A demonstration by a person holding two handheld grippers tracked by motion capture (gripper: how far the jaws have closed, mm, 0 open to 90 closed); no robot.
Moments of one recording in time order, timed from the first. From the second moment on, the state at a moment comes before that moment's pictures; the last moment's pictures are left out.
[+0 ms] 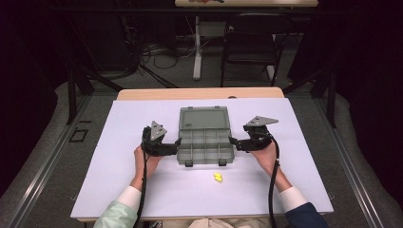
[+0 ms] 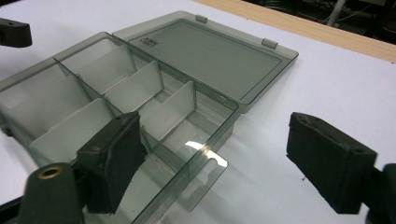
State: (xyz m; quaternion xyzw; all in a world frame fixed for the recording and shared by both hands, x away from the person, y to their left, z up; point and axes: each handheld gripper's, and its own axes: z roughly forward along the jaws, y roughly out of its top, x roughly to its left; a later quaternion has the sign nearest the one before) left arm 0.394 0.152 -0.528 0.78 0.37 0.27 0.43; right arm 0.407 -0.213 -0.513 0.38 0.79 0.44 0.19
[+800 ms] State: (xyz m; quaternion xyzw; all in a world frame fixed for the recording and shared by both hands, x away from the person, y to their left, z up) left arm 0.337 0.164 -0.528 0.80 0.36 0.25 0.42; right arm 0.354 -0.223 -0.518 0.36 0.80 0.45 0.18
